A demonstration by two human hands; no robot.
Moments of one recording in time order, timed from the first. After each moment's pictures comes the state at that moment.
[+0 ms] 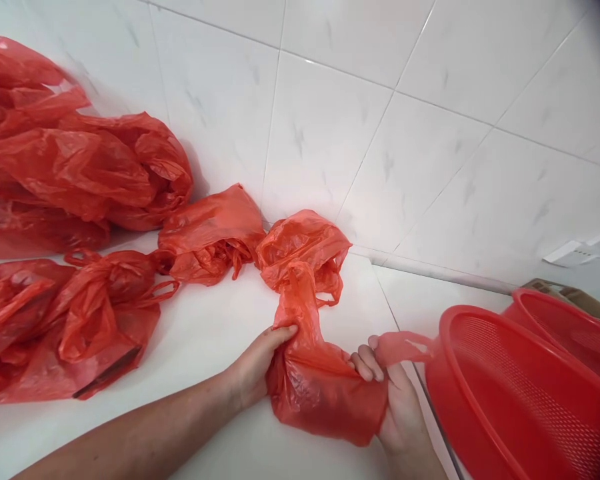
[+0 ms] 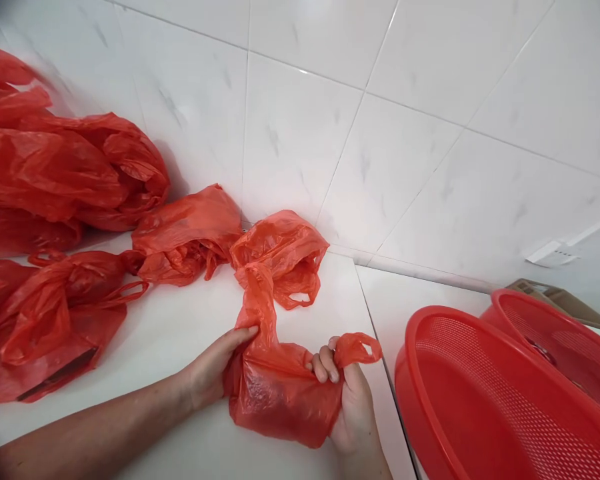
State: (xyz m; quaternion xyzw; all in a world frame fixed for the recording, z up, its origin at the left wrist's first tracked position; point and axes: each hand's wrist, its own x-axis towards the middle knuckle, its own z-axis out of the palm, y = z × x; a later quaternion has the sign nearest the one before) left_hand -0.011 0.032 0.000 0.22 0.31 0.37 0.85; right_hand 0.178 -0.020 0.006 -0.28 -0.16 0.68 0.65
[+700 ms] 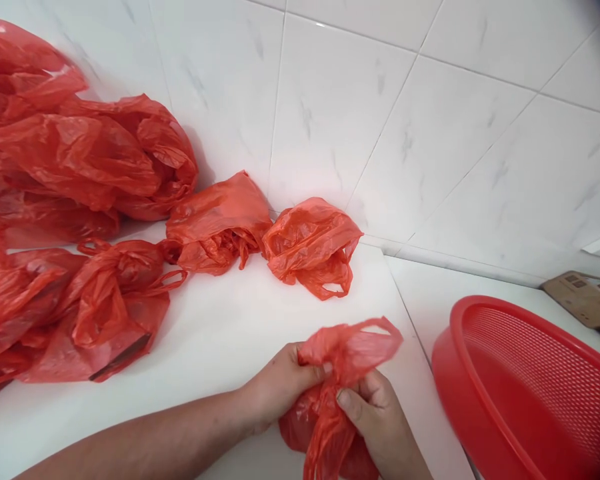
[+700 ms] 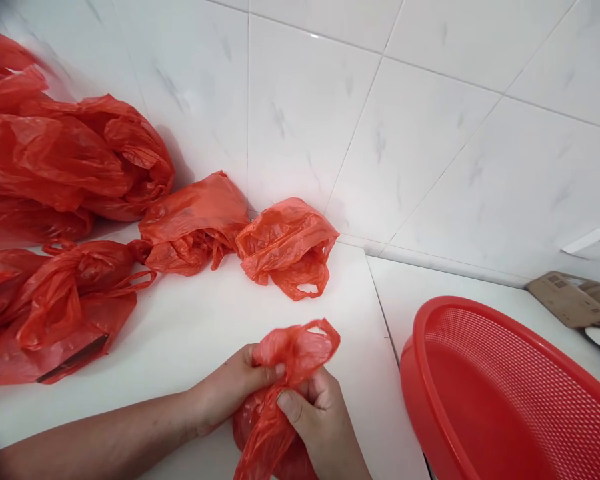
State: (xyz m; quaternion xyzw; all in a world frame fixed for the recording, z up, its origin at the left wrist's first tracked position) left_hand 0.002 0.006 -0.001 0.39 0.28 0.31 0.82; right_hand 0.146 -0.047 0.006 -0.48 -0.42 0.61 0.47
